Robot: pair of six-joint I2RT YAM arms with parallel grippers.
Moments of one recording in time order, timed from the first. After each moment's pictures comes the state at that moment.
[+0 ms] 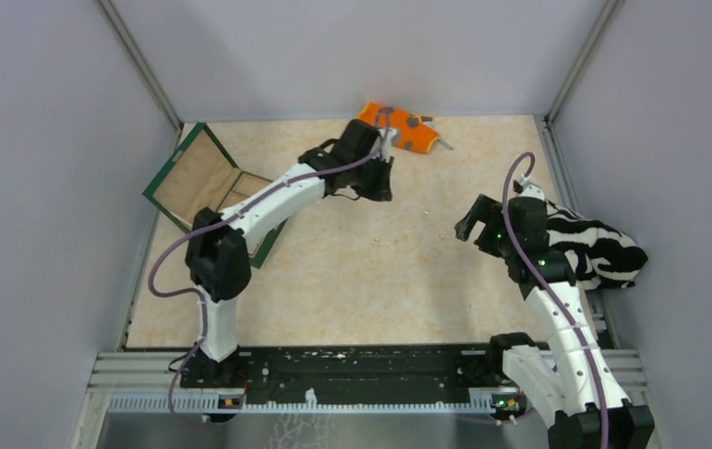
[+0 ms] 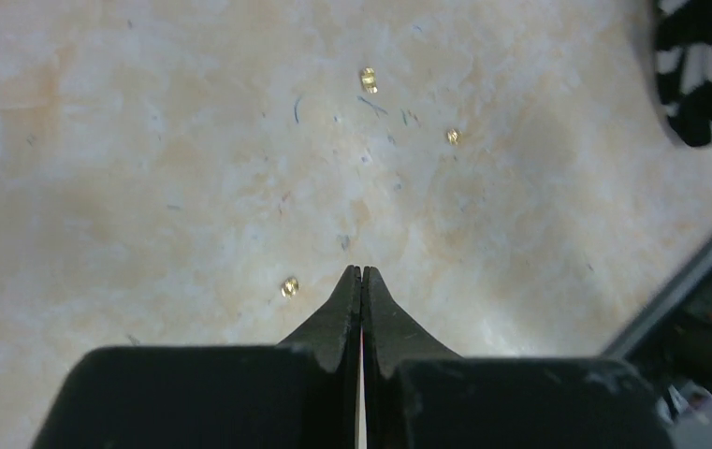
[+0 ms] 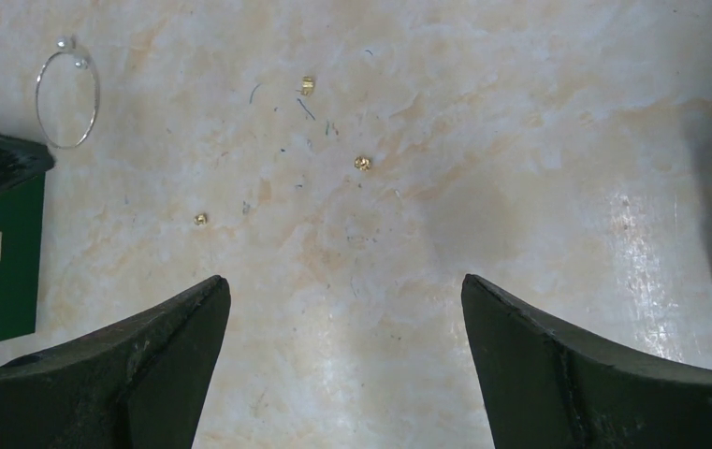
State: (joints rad) left arm -0.78 2.02 1.83 -0.57 0.10 -0.28; right arm 0.11 0.81 0.74 -0.57 -0.02 0.51
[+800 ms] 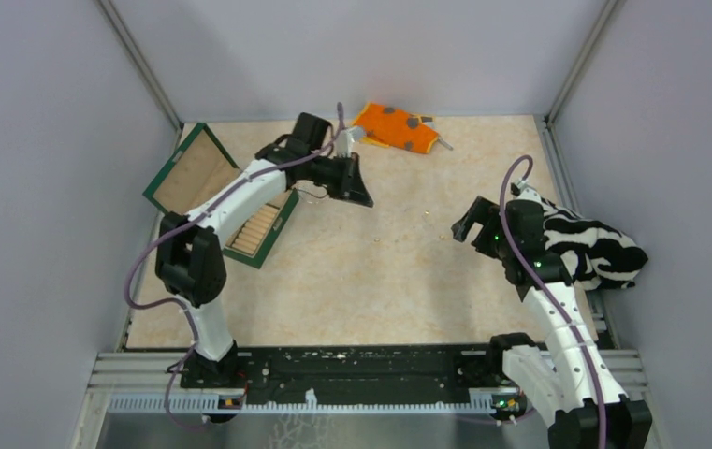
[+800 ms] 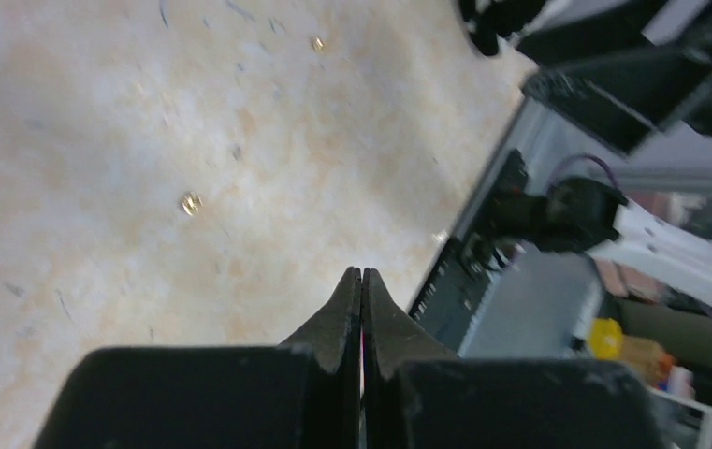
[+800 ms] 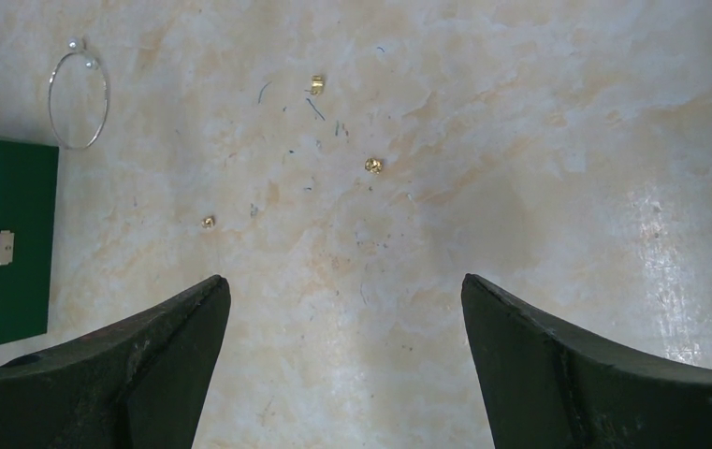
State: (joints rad) left arm -0.49 1.81 1.54 -0.54 0.83 -0.31; right arm 0.11 0.81 0.68 -0.49 -0.05 0.54
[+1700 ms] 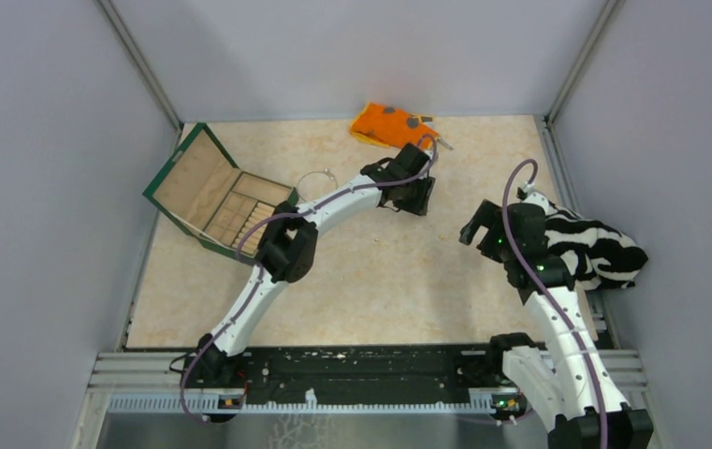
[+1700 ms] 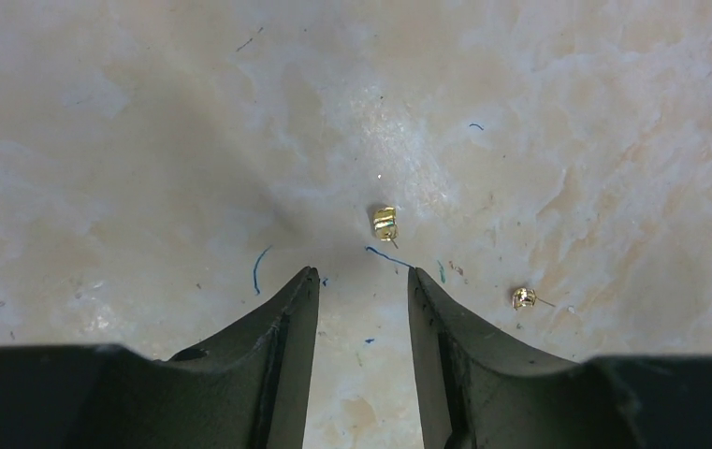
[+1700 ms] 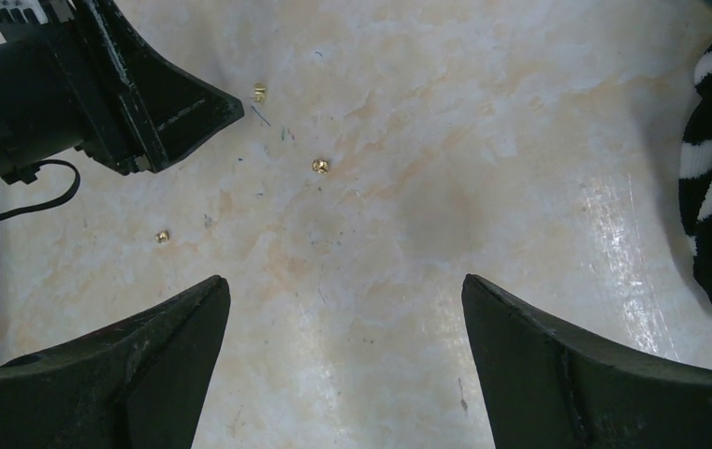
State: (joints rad) left arm -0.82 2.50 2.23 -0.58 0.04 -0.32; right arm 0.11 0.78 0.69 -0.57 0.07 0.53
